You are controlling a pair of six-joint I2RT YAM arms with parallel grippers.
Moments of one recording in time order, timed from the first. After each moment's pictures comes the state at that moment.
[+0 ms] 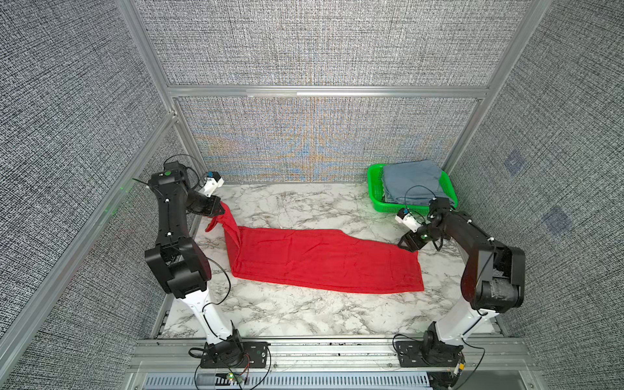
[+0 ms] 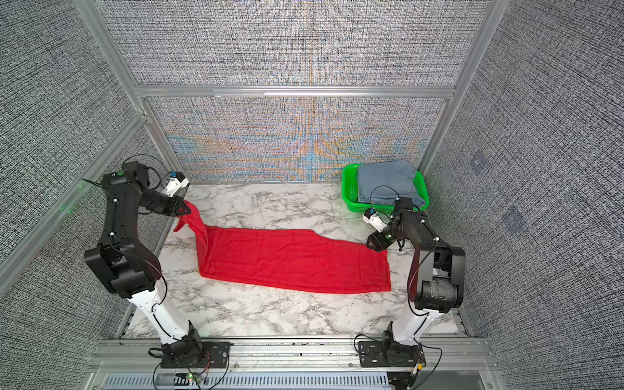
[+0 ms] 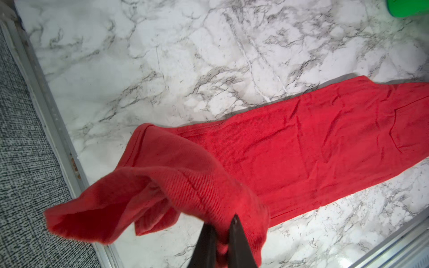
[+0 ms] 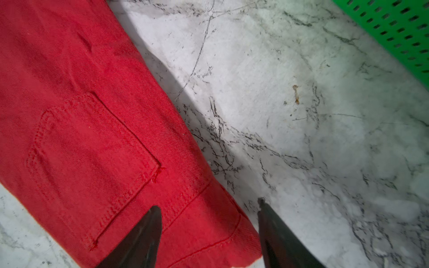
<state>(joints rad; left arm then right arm) 0.29 1.93 2.02 -1.39 0.48 0.59 -0.14 1.73 1.22 -0.80 -0.37 -0.78</state>
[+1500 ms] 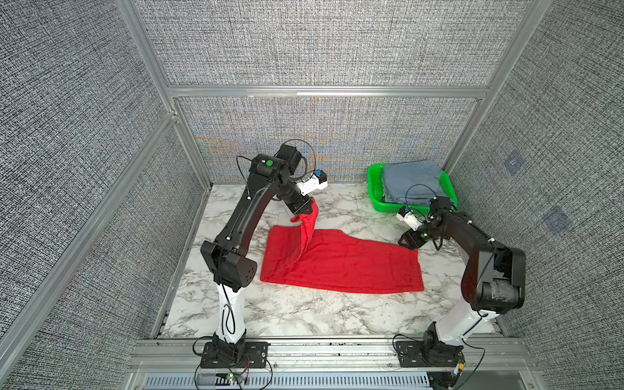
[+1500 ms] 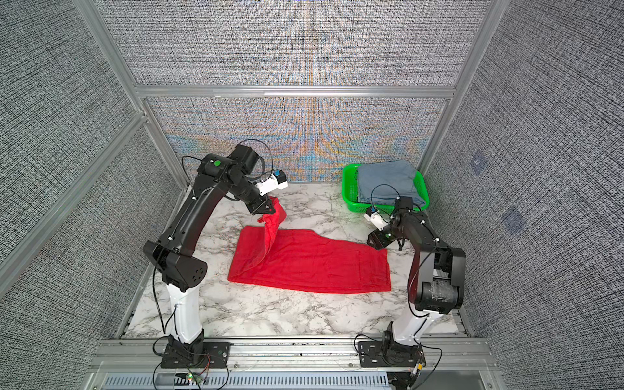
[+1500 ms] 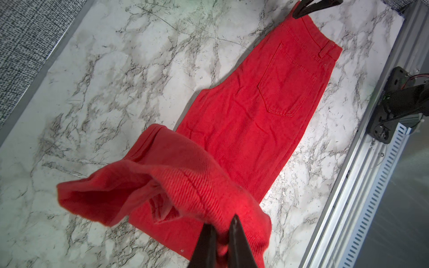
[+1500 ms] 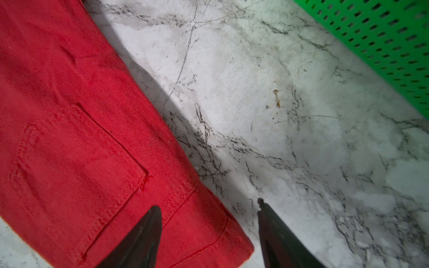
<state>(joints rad) -0.50 2.05 2.41 -1.56 0.40 0.52 -0.15 1.72 1.21 -0.74 -0.34 -0.73</state>
